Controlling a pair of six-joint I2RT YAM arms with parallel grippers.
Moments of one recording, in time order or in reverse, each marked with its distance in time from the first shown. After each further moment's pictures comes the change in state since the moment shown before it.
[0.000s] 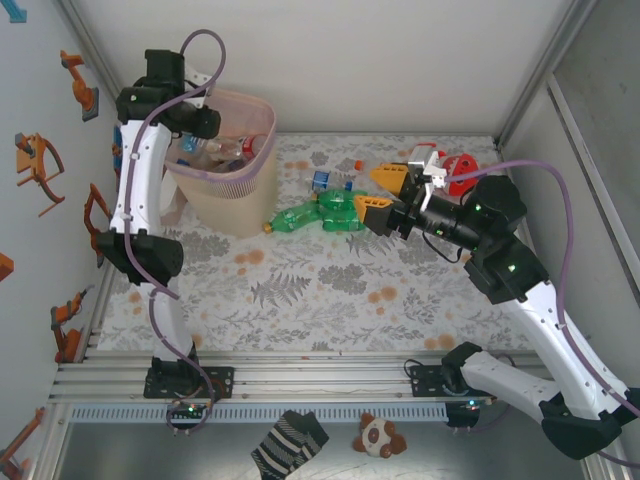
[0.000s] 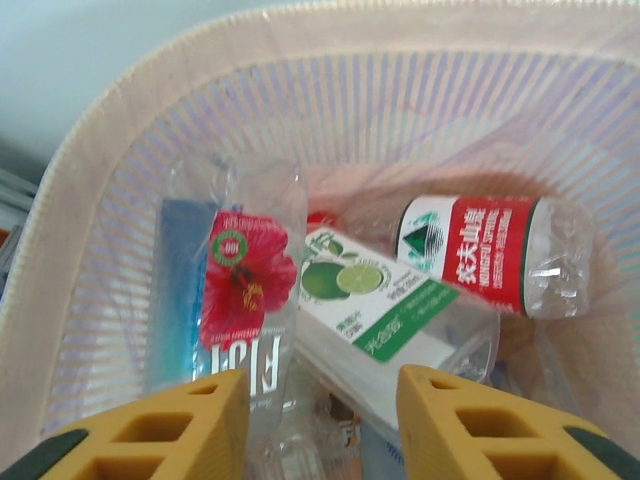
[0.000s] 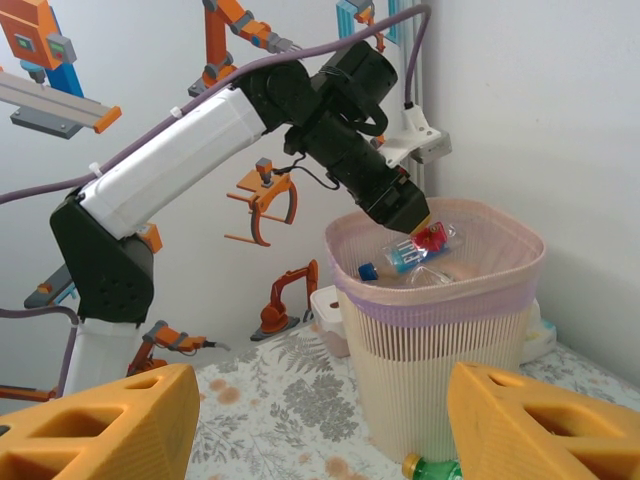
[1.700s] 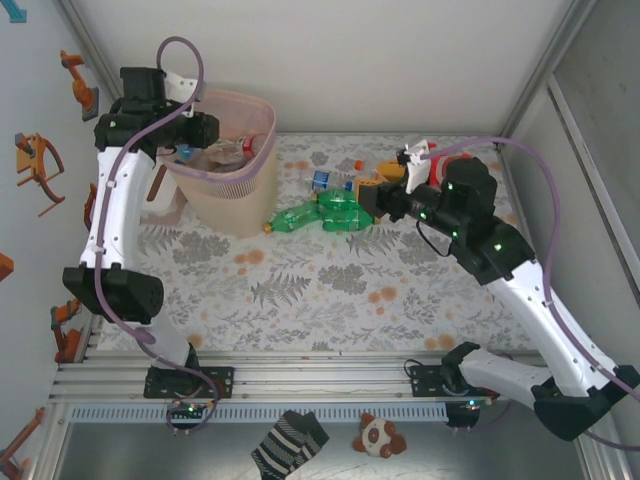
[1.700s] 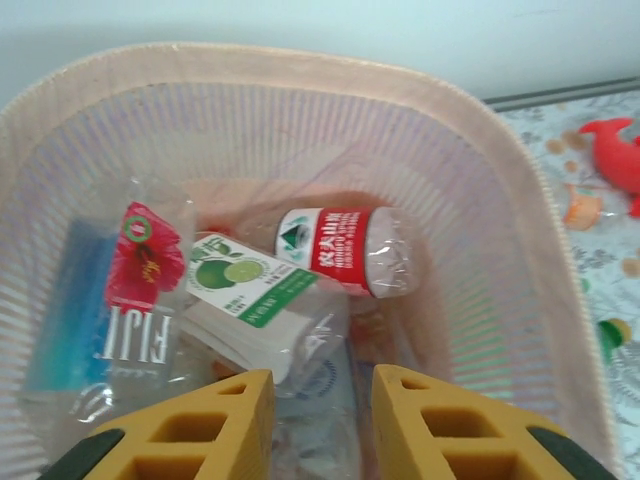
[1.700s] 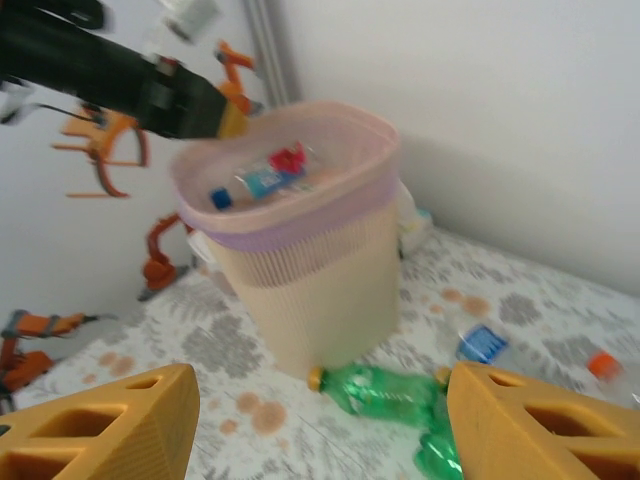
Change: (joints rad) left arm 0.028 -0.365 -0.491 0.257 0.251 -0.136; right arm 0.000 0.131 0.088 -0.220 0.304 0.001
